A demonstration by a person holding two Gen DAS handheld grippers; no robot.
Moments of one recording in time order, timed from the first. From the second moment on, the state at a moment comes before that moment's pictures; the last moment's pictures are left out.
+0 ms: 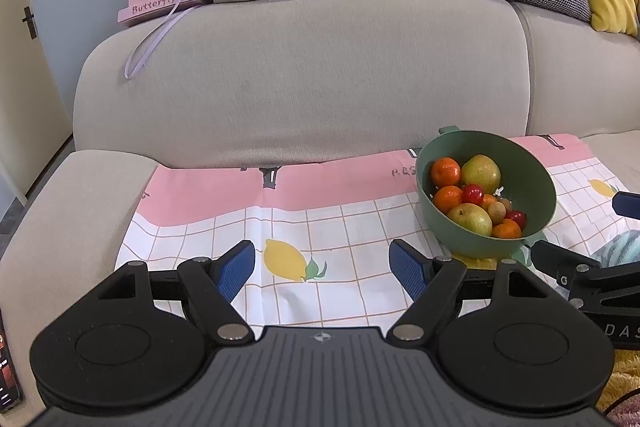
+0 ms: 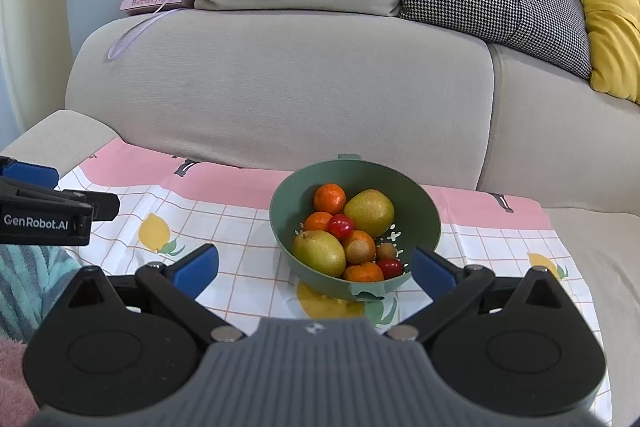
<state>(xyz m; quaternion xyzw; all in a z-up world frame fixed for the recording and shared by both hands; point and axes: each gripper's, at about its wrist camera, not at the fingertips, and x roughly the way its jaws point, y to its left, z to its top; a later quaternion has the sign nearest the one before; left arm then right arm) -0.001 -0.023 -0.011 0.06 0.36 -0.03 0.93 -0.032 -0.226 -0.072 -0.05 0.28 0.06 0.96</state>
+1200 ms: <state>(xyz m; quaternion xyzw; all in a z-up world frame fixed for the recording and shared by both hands) -0.004 -0.026 -0.010 0.07 0.36 -0.04 0.93 -0.030 -0.230 -0.075 -0.04 0.29 0.06 0.96</state>
